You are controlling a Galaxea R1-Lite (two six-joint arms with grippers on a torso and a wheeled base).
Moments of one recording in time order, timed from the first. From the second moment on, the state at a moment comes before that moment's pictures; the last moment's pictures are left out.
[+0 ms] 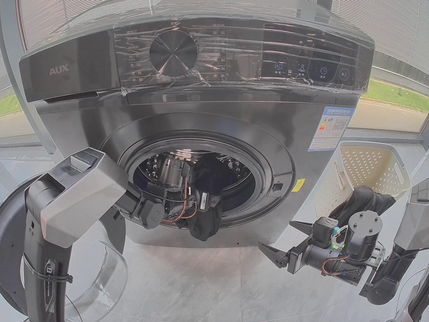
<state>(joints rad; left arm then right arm) -0.48 2.38 -1.34 -0.53 0.03 -0.06 0.67 1.98 -0.19 -1.55 -0.02 0.12</state>
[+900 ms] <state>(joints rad) -0.47 2.48 -1.38 -0.70 0.05 -0.06 0.67 1.98 -0.19 -1.55 -0.02 0.12</state>
